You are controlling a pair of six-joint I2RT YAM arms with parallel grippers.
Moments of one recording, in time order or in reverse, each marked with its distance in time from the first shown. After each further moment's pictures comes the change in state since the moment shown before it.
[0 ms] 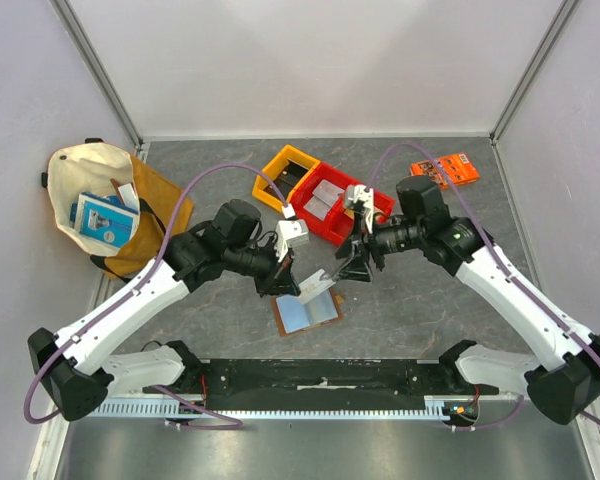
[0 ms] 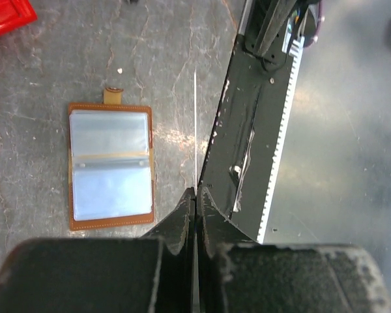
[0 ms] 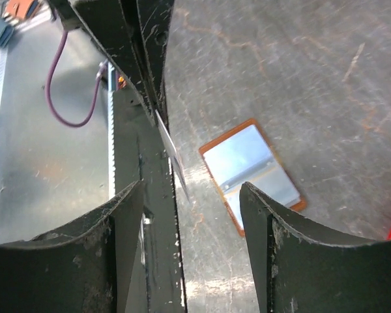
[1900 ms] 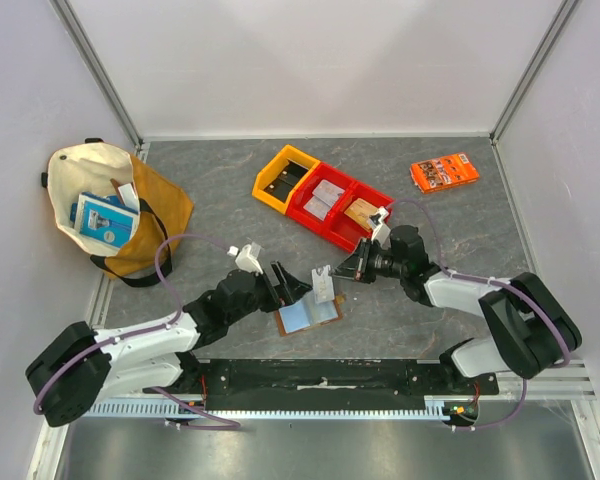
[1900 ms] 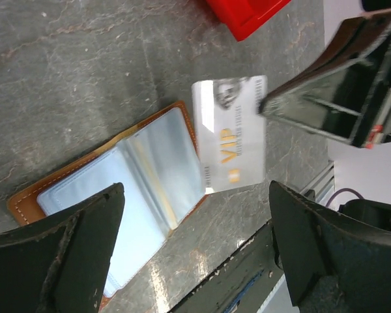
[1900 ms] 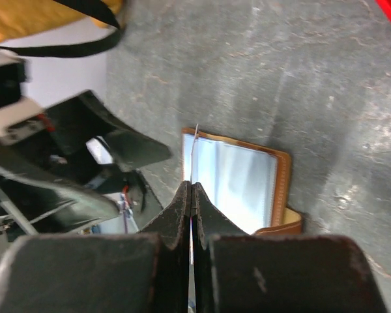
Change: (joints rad) left arm -0.103 -0.088 -0.790 1.006 -0.689 -1.096; right arm -0.061 0.300 -0.647 1.019 0.288 0.999
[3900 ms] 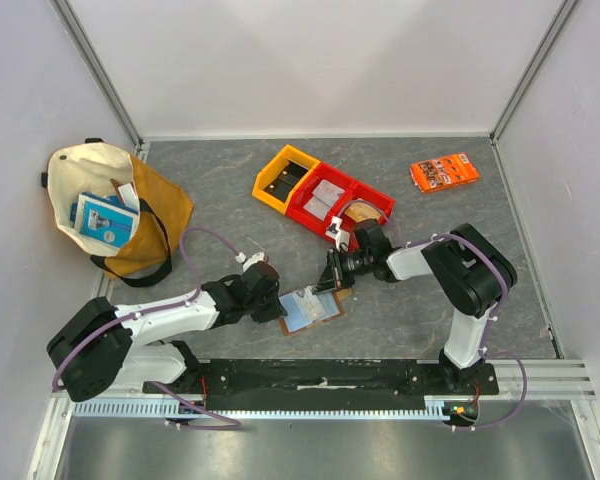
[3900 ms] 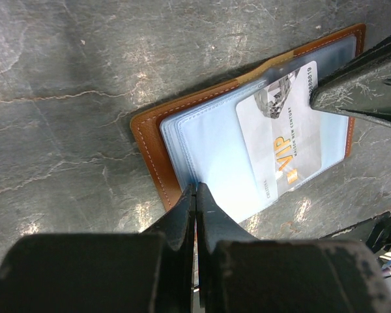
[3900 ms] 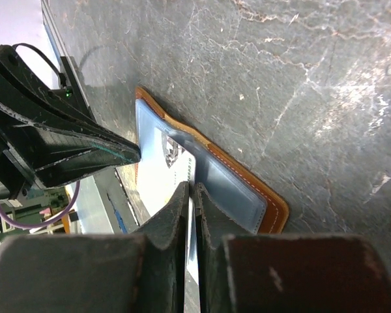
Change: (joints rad) left arm -0.005 0.210 0.188 -0.519 -0.002 -0.025; right arm 0.078 0.413 0.257 -0.129 -0.206 -0.290
